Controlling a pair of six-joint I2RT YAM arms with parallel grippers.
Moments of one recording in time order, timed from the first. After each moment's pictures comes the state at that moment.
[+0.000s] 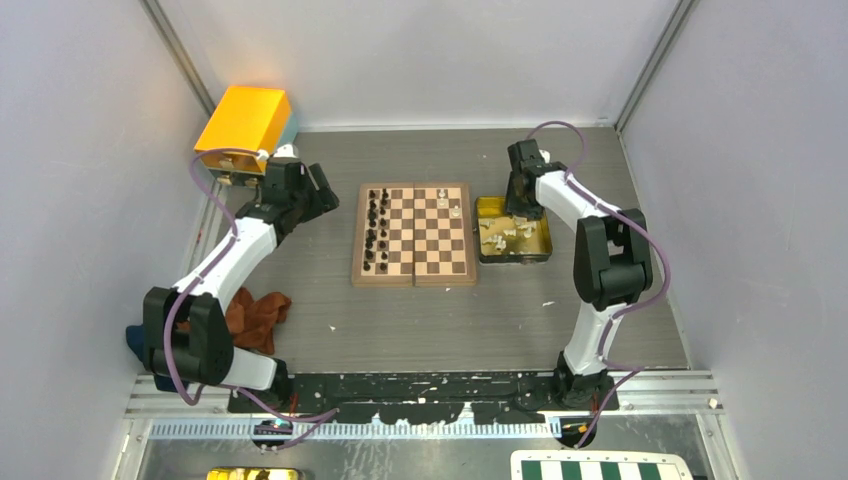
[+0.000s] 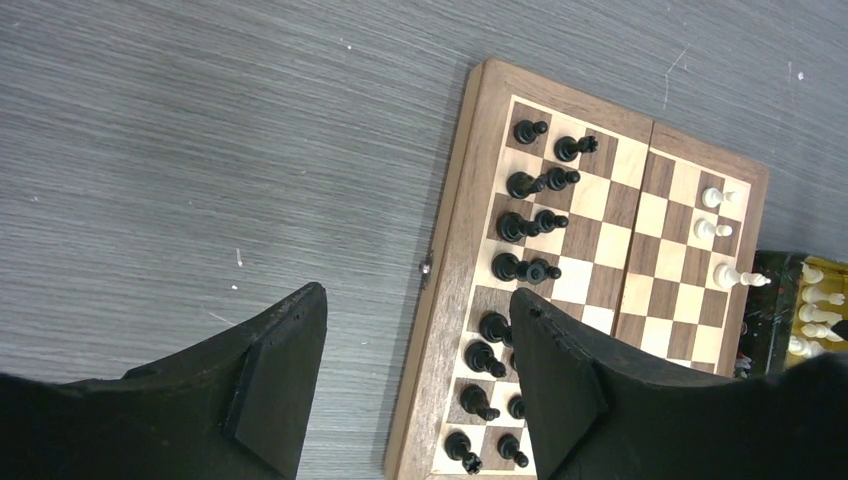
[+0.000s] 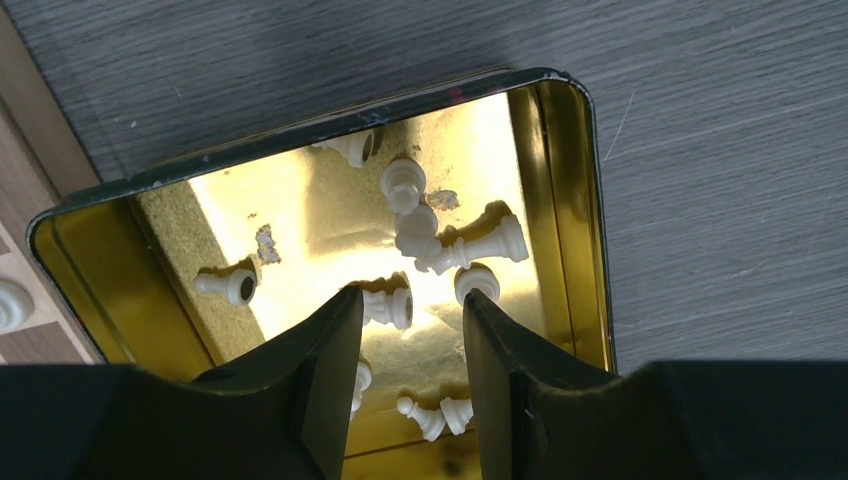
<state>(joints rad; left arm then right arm) -0.19 1.42 1.03 -0.28 -0.07 -0.53 0.21 1.86 1.37 -0.61 0.25 0.37</state>
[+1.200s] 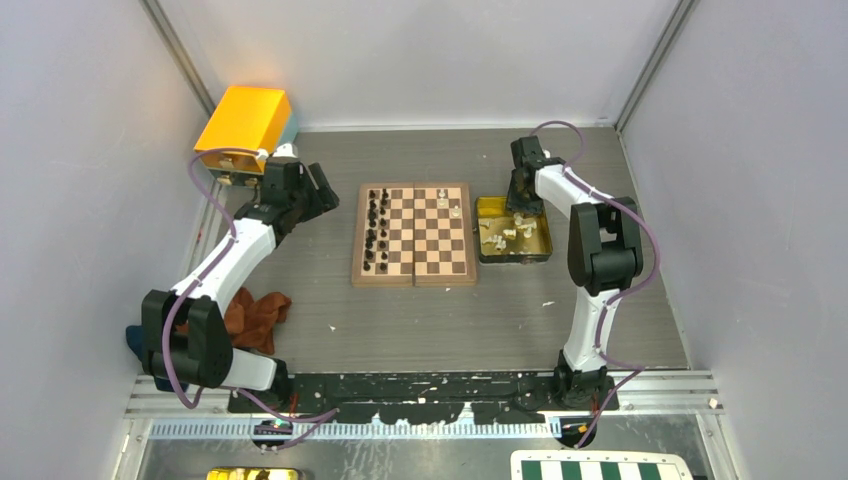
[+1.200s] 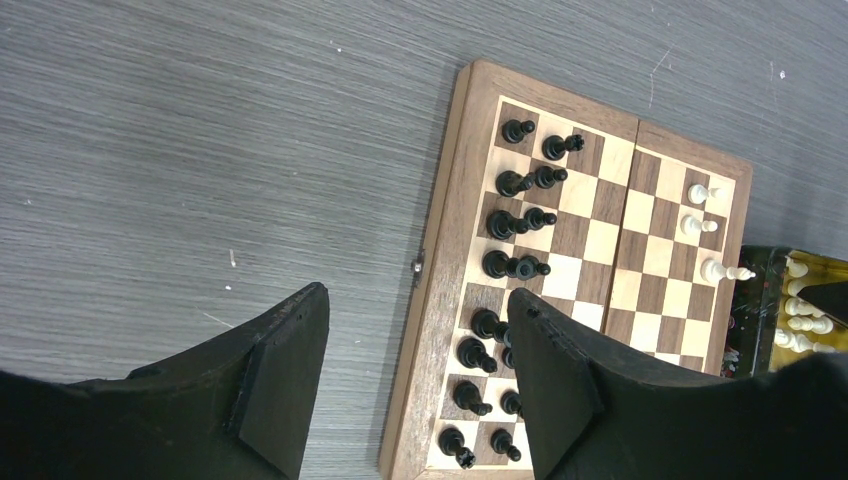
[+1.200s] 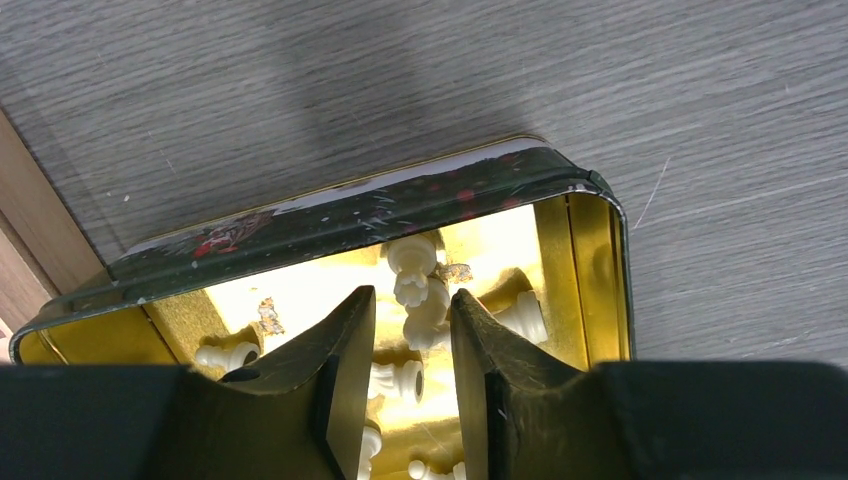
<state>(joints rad) -0.19 1.40 1.03 -0.28 -0.06 -0.53 0.17 1.99 1.46 -0.59 0.19 0.38</state>
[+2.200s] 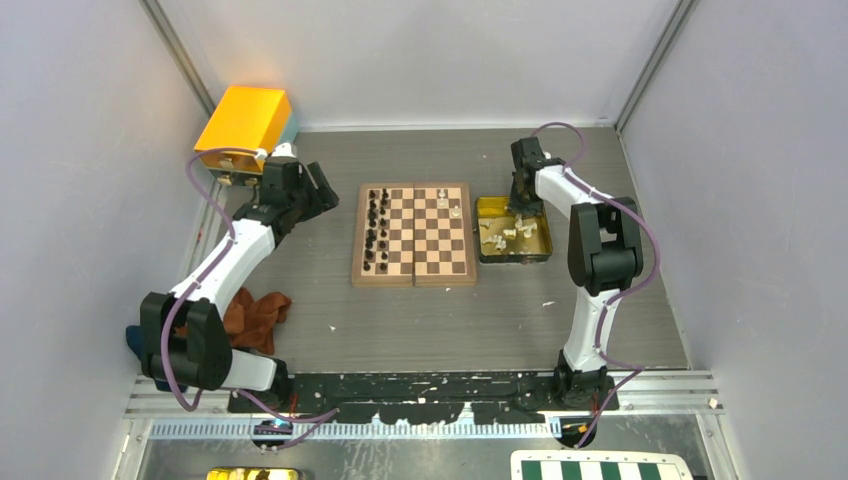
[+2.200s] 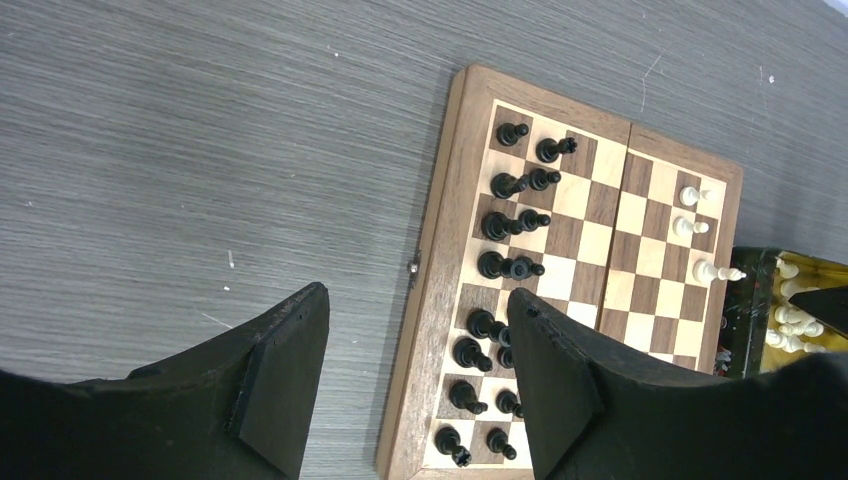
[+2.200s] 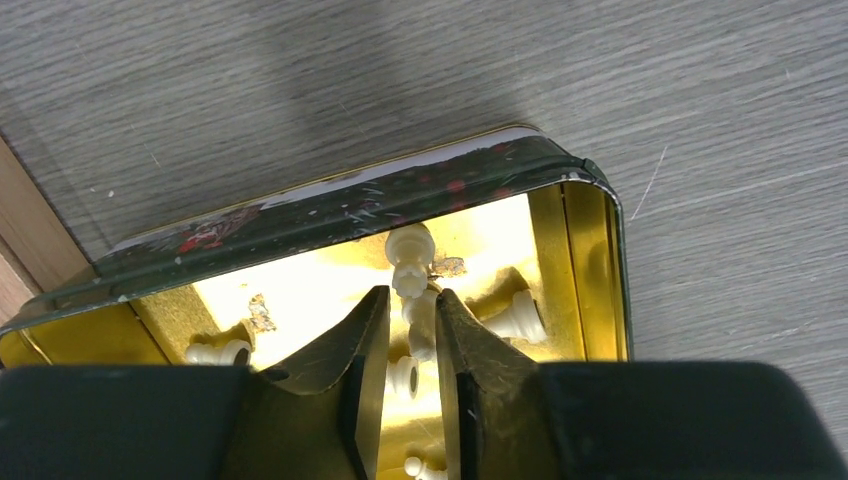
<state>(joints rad) -0.19 1.39 1.03 -0.28 -0.06 -0.53 0.16 1.99 1.46 -0.60 0.19 0.38</state>
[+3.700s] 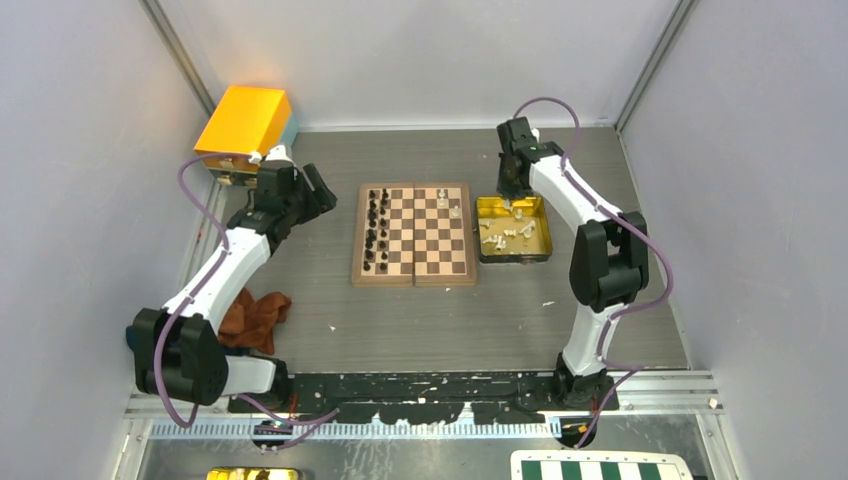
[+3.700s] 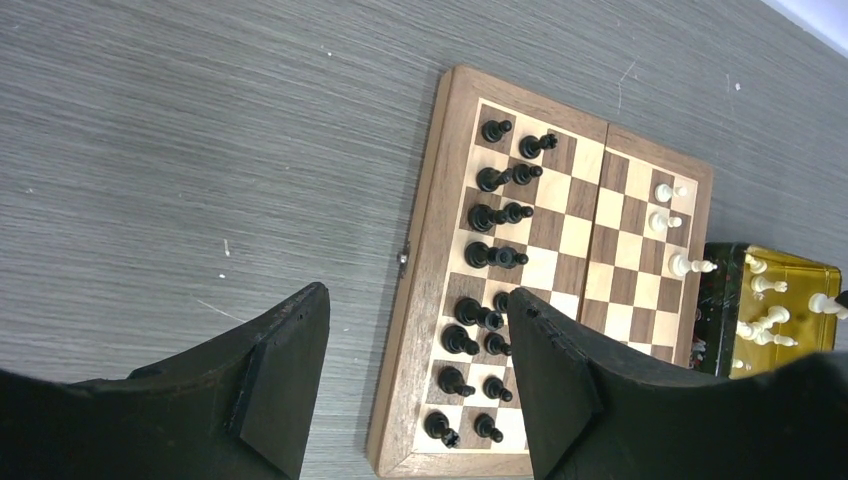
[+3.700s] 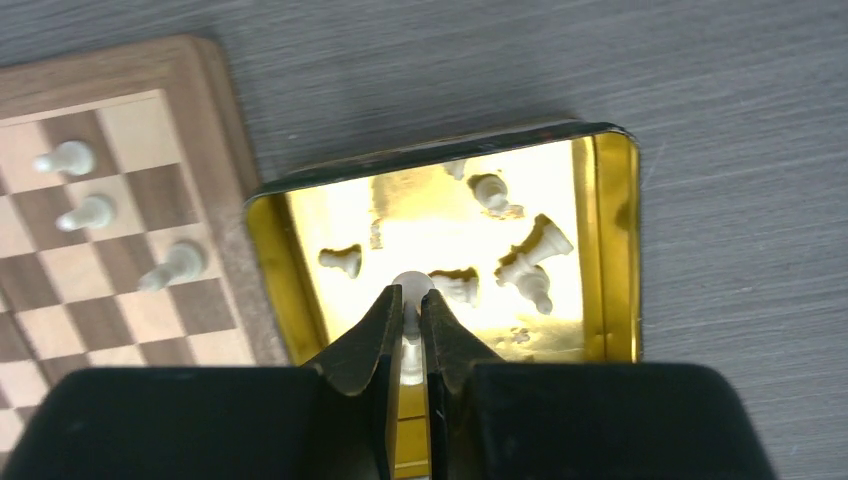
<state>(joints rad) -0.18 1.32 1.00 -0.28 -0.05 -0.55 0.25 1.87 1.55 -0.72 0.22 0.37</state>
